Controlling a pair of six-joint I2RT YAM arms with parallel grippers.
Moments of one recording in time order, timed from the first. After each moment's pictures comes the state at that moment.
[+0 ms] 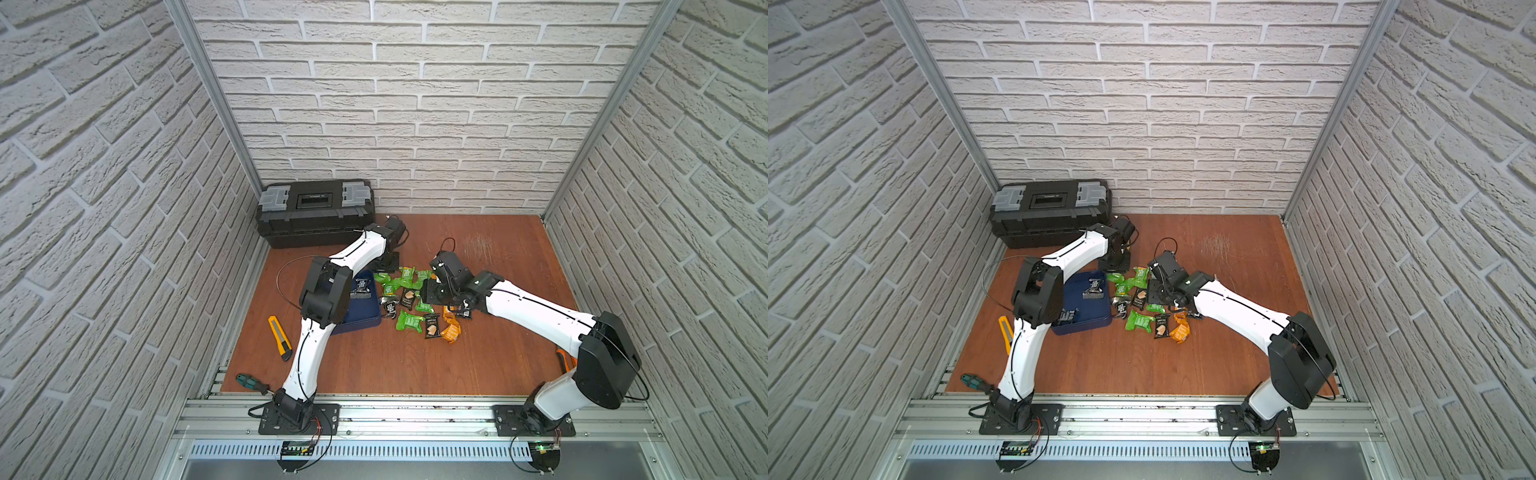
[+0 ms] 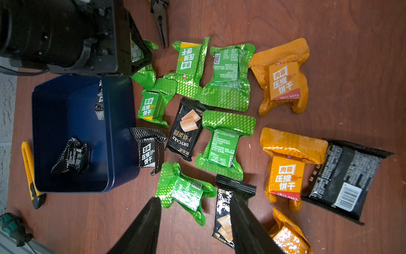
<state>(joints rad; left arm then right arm) -0.52 2.30 1.95 -0.99 -0.14 -0.45 0.66 1.55 1.15 -0.59 0.08 0.71</state>
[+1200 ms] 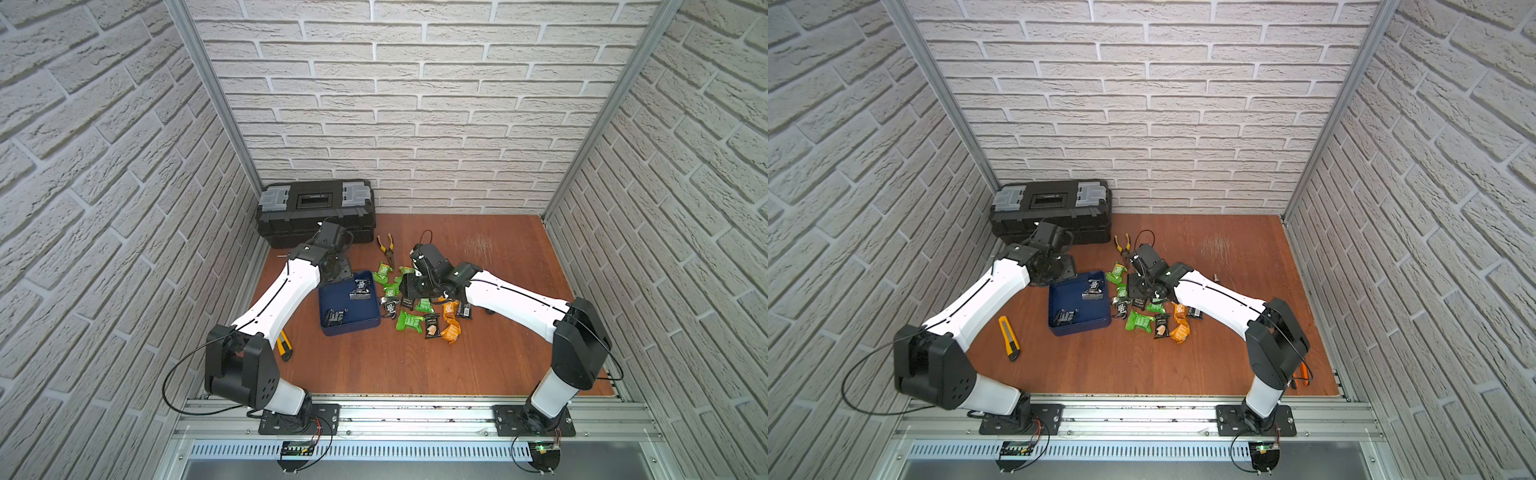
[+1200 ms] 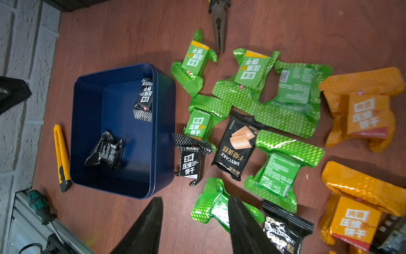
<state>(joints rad) -0.31 1.45 1.22 -0.88 -0.15 -0.53 0.73 1.73 1.36 -0.58 0.00 0.65</state>
